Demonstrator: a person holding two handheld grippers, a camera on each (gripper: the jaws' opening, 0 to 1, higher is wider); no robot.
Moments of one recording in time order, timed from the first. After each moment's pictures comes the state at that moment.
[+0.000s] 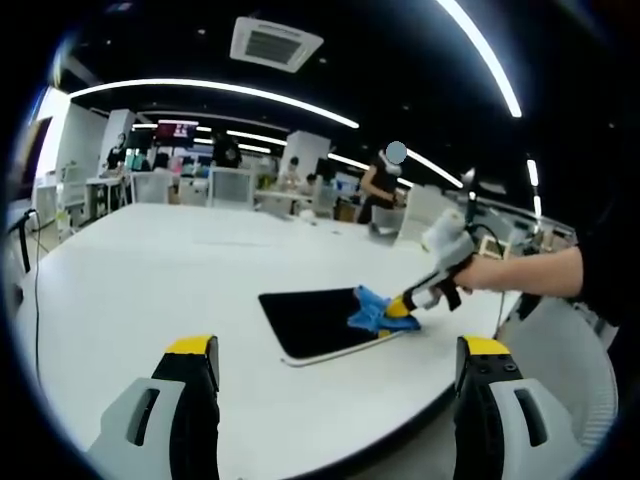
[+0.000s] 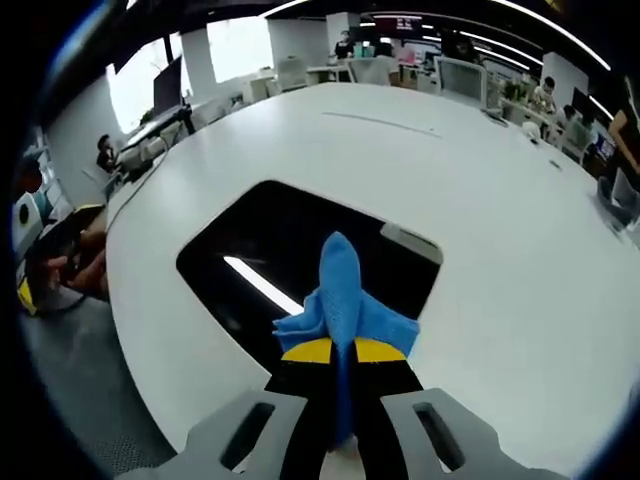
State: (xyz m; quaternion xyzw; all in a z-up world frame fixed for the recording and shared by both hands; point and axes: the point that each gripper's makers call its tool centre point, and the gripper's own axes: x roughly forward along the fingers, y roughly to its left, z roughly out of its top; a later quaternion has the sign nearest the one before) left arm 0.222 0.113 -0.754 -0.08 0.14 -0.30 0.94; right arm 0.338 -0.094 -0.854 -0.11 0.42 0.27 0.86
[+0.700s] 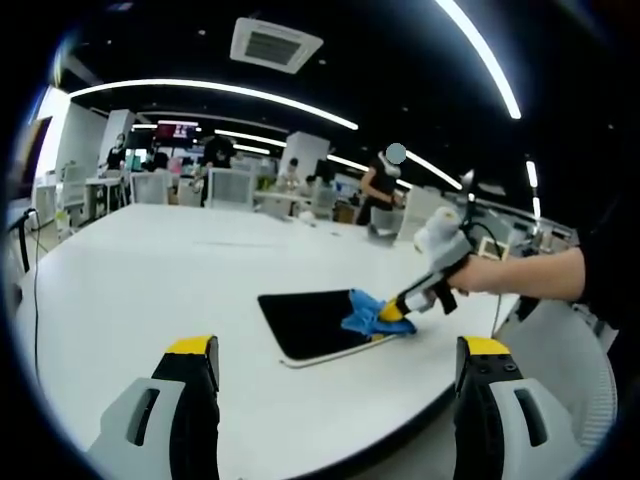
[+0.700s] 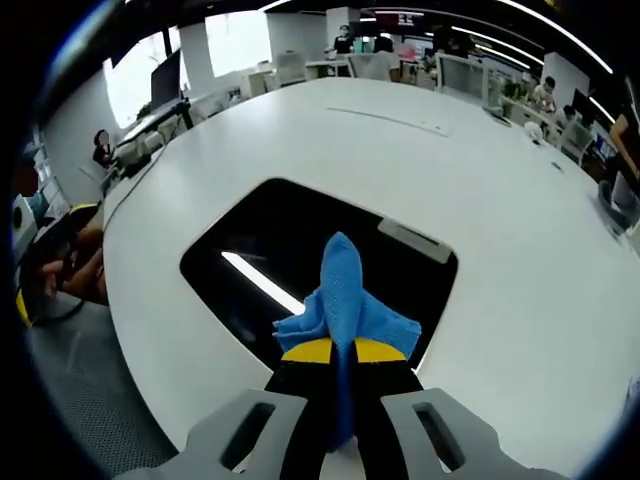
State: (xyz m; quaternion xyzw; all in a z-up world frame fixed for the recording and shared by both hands) left arm 0.222 0.112 -0.753 -0.08 0.14 -0.30 0.94; right arm 0.336 -0.074 -0.854 -0.12 0.43 0.26 0.86
